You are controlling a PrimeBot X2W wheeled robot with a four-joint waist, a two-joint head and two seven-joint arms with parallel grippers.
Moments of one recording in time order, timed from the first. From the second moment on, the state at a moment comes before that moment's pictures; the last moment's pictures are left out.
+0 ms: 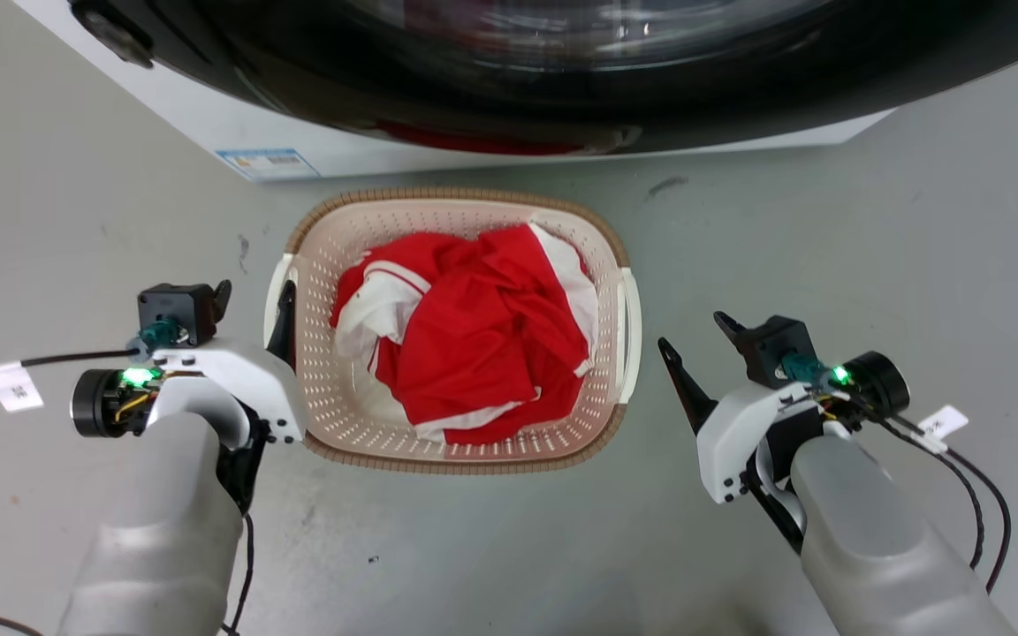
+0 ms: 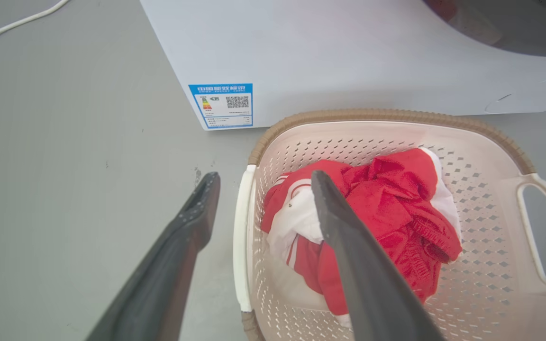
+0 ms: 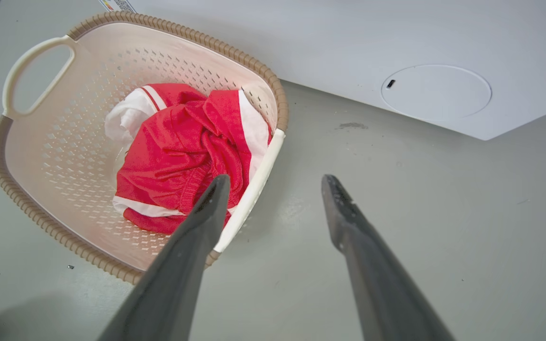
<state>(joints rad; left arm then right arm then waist) -0.70 0.19 -0.07 1.01 -0.19 -0.13 -0.26 -0.63 -0.05 0.31 0.96 0.03 0.13 -0.26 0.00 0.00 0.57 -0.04</state>
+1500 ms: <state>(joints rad) -0.99 0.19 -0.31 1.27 -0.35 -0.13 -0.25 -0.93 -0.05 0.56 1.24 0.27 0.13 -0.24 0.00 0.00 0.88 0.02</state>
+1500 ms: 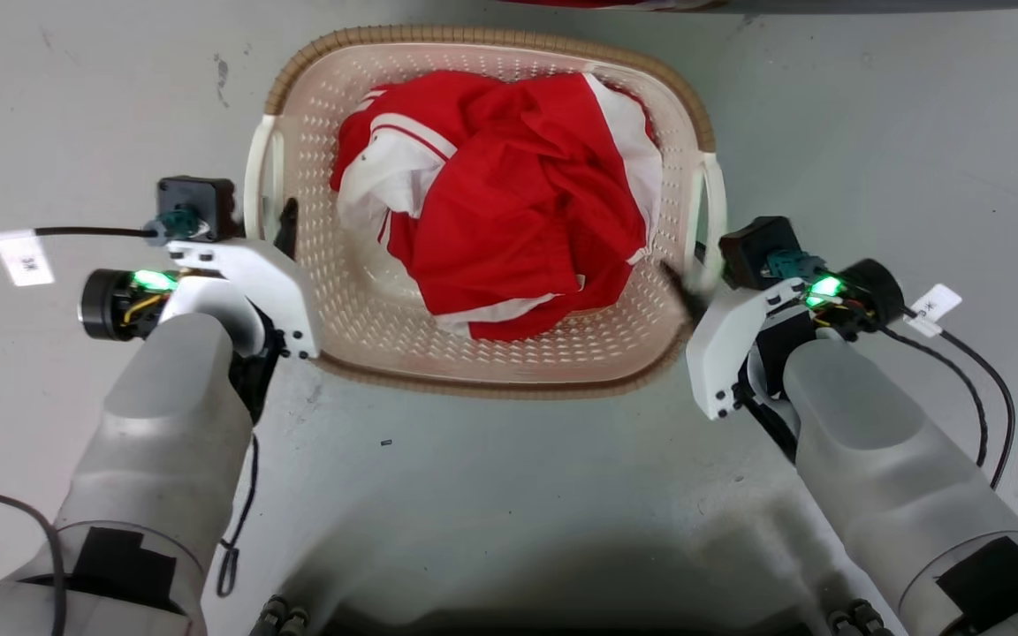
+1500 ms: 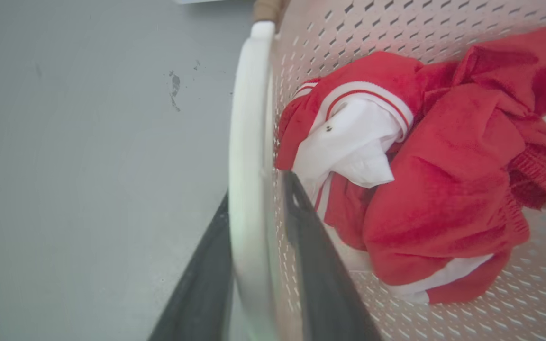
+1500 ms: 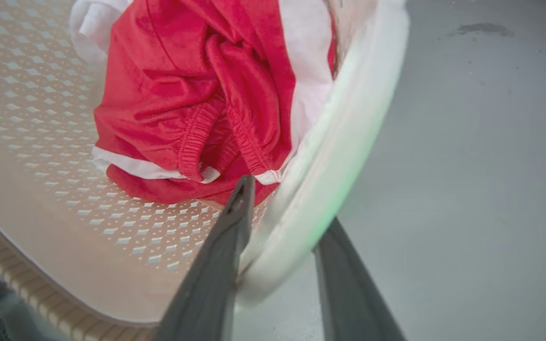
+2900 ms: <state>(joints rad) -0.64 0.18 -0.67 1.20 -0.72 -0.13 0.04 -0.64 -0.06 0.82 1.27 0.57 0.13 0.00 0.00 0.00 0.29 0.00</state>
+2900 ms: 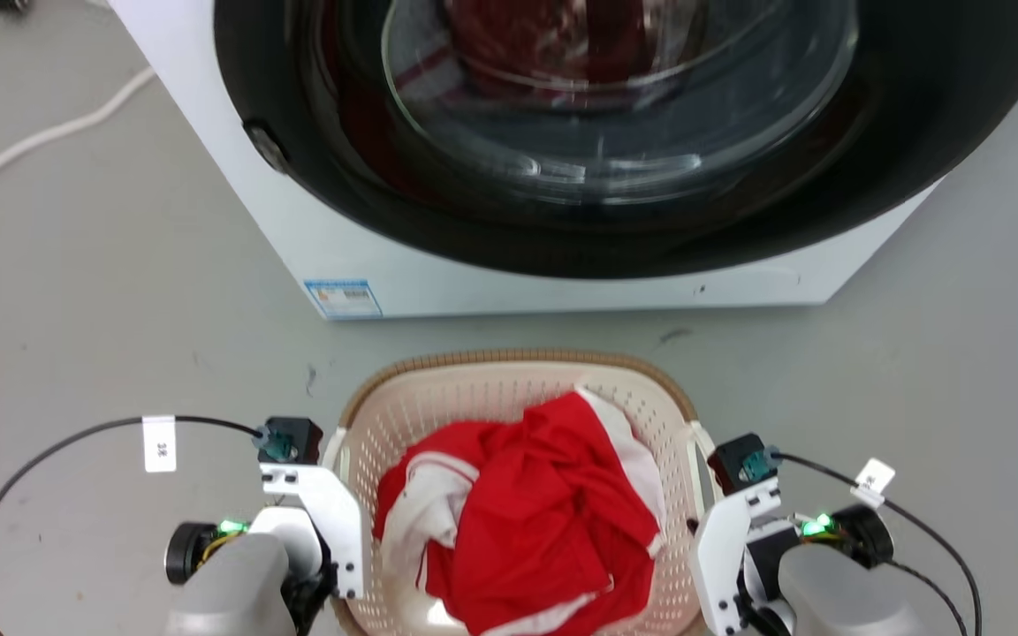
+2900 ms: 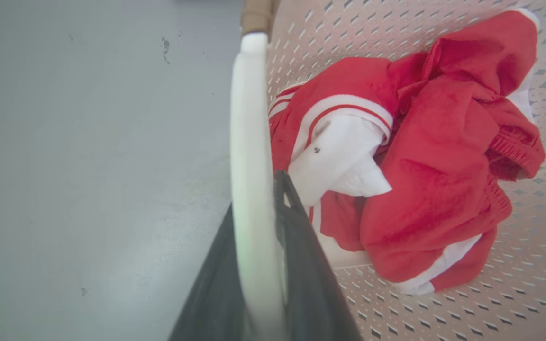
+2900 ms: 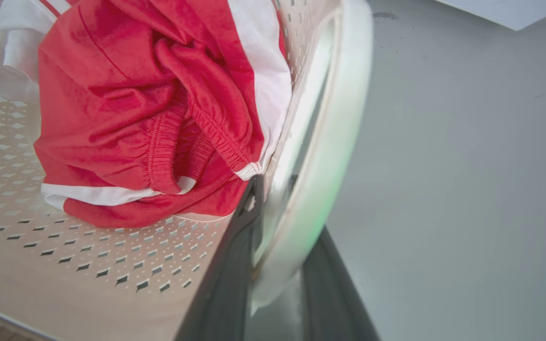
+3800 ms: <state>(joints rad) -0.53 0.23 -0.85 1.14 -0.94 -0.13 0.22 -0.53 -0.11 1.01 1.19 0.79 0.13 0.18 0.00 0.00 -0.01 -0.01</state>
